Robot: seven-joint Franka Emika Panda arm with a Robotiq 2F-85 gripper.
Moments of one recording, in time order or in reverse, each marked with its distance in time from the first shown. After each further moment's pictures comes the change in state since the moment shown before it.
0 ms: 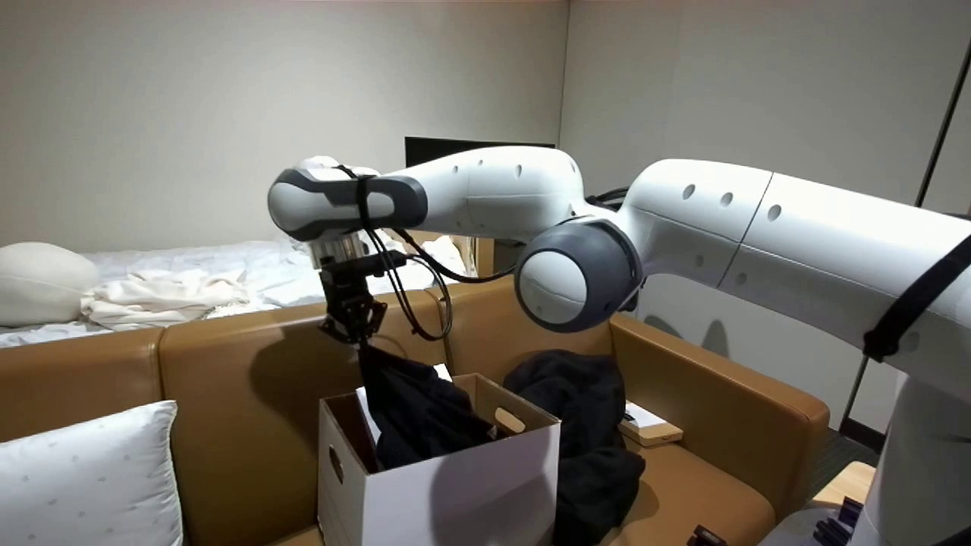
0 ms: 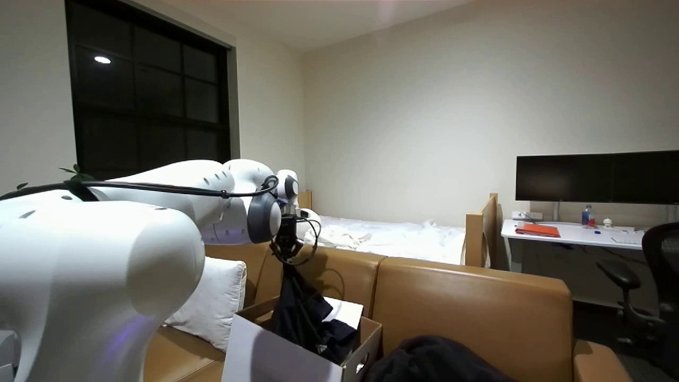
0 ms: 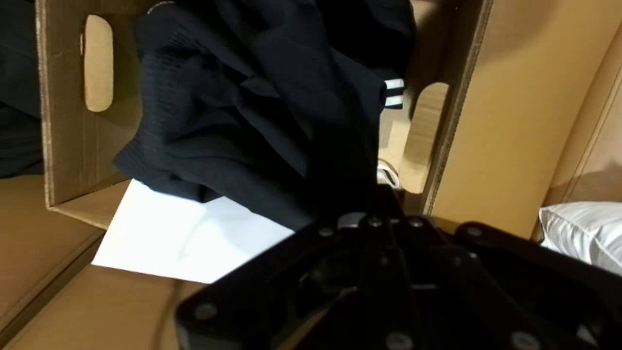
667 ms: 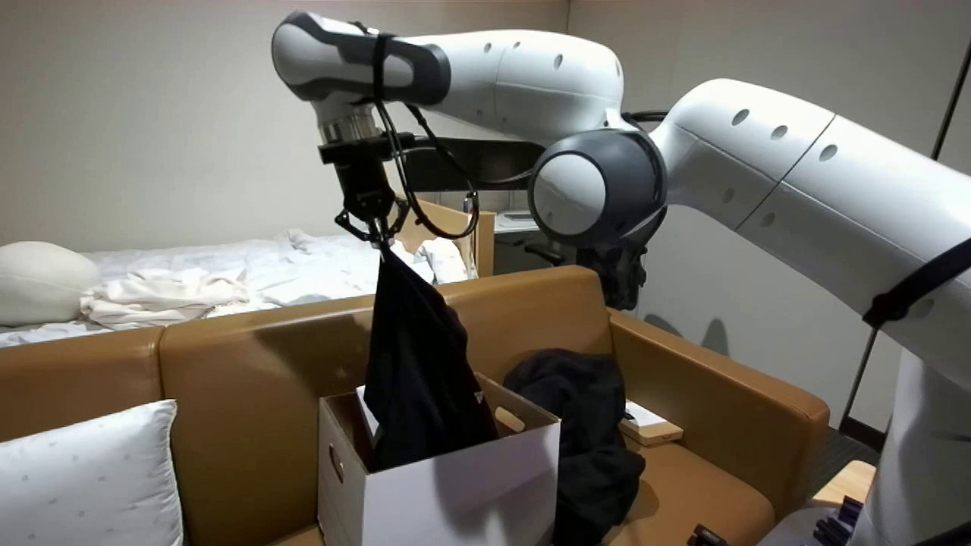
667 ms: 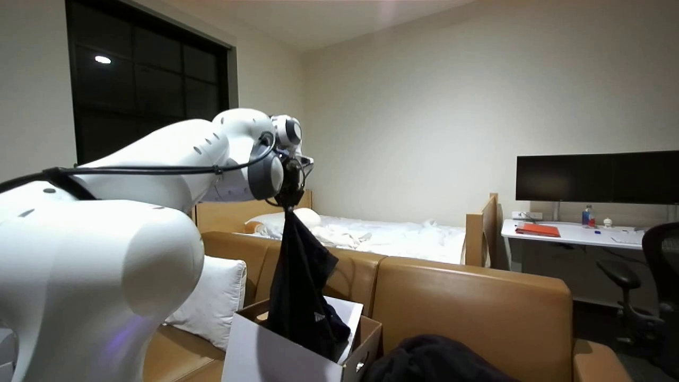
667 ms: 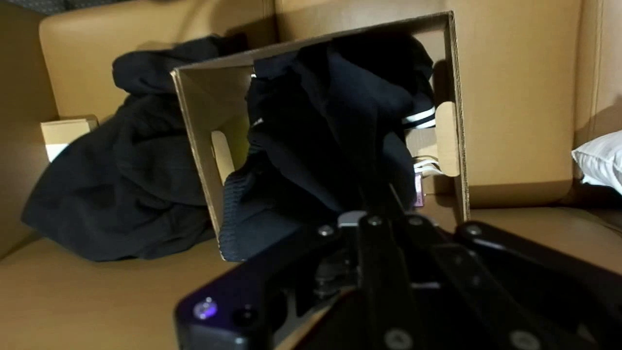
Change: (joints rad) arm -0.024 -0.265 -0.040 0.000 0.017 -0.312 0.311
